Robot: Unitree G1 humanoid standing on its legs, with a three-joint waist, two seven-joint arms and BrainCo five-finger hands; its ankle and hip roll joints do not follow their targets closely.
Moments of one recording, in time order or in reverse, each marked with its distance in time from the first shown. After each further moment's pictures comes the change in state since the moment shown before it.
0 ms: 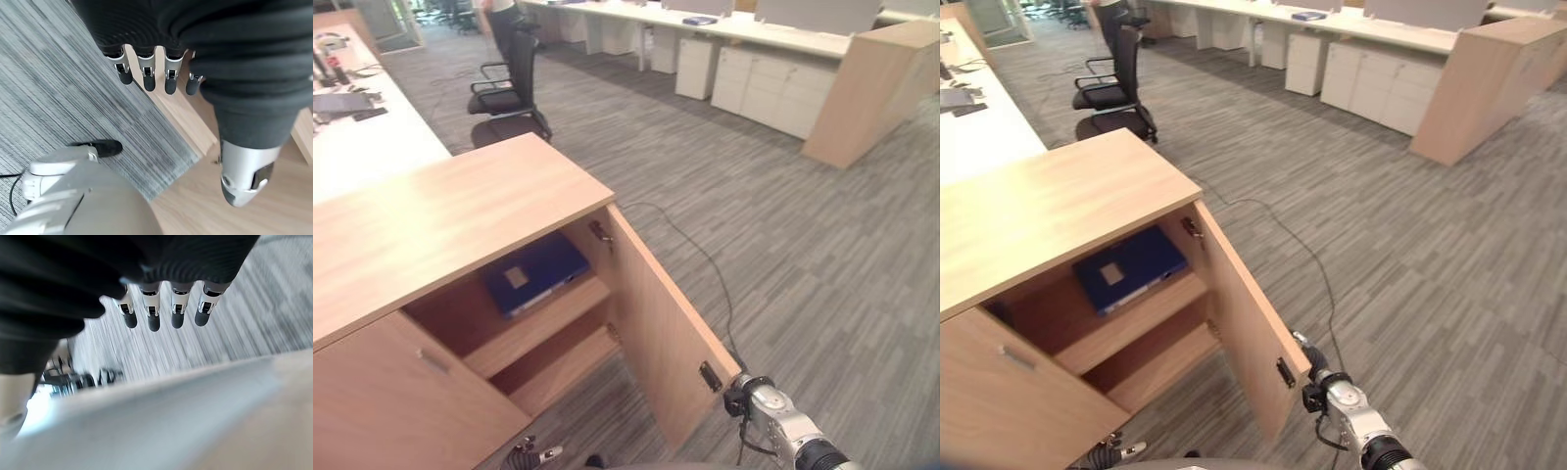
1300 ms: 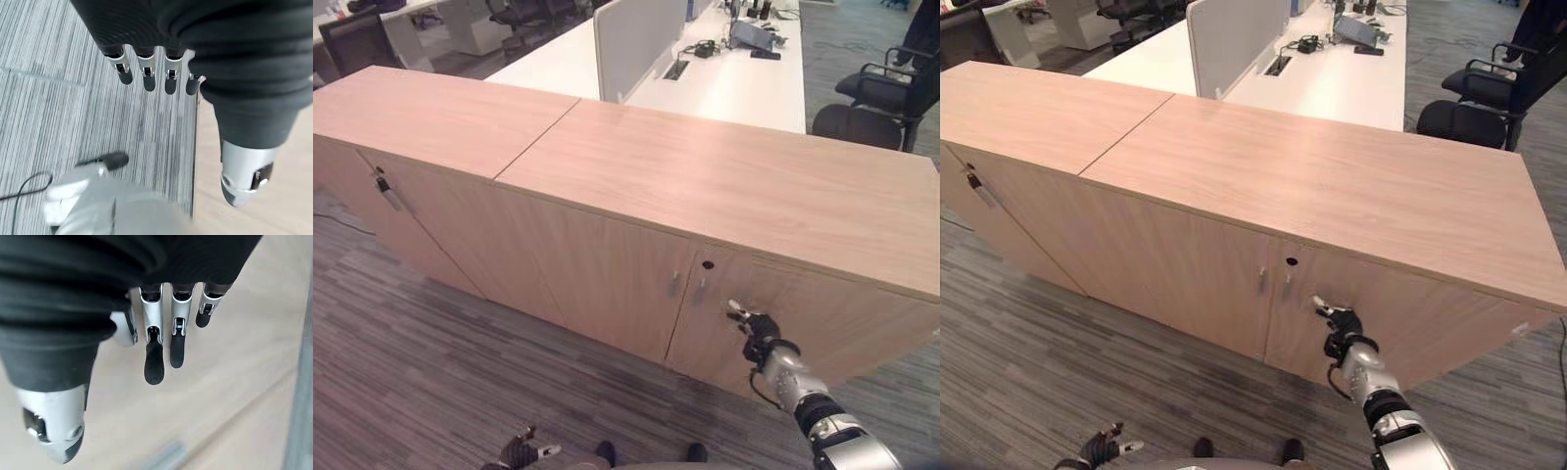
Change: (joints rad) left arm 0.027 0.064 -0.107 -0.087 0.060 -0.007 -0.029; right arm -0.199 -0.007 -0.300 0.306 0.274 0.004 -0.154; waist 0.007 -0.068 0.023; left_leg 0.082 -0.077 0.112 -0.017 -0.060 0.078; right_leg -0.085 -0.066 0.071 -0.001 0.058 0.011
